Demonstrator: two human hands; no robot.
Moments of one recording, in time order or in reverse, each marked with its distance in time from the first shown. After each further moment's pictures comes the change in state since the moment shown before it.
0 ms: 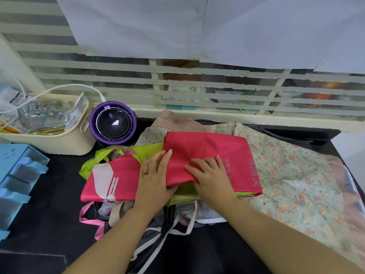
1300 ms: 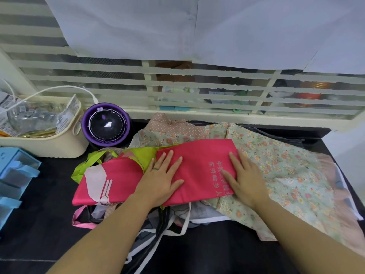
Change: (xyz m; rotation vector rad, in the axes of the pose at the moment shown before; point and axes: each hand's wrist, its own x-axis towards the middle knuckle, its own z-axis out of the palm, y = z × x) left_hand 0.027 0.005 0.006 0.239 -0.628 0.087; right_hand -0.040 0.077 -0.037 0.116 -0.381 0.495
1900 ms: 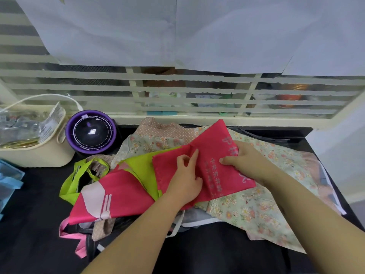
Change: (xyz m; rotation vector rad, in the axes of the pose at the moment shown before) left_hand 0.028 0.098 -0.030 -0.697 0.089 -0.059; right_hand 0.009 -0.027 -0.107 0.771 -0.203 0.141
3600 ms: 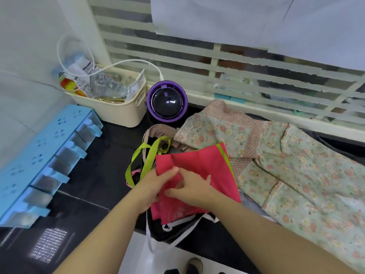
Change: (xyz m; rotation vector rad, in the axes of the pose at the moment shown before) left_hand -0.137 -0.135 -0.092 -0.956 0.193 -0.617; right_hand -0.014 -0.036 0.246 -0.386 -0.520 -0.110
